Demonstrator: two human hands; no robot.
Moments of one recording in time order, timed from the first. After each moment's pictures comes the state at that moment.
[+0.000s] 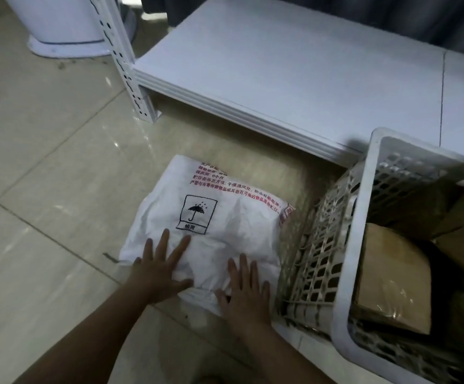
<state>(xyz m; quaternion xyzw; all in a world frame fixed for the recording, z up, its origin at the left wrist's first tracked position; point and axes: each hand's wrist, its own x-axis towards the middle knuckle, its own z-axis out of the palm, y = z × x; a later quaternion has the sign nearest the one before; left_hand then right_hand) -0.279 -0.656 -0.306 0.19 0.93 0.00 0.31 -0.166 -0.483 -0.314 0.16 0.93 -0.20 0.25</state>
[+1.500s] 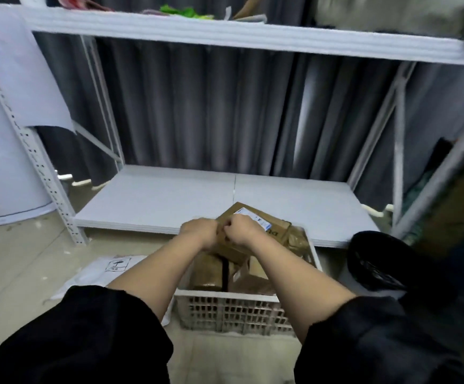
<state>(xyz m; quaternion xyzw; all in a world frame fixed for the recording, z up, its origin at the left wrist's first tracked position) -0.033 -0.409 0.171 0.38 0.92 -0.01 0.12 0.024 -0.312 0.160 0.28 0.92 -0.25 0.03</state>
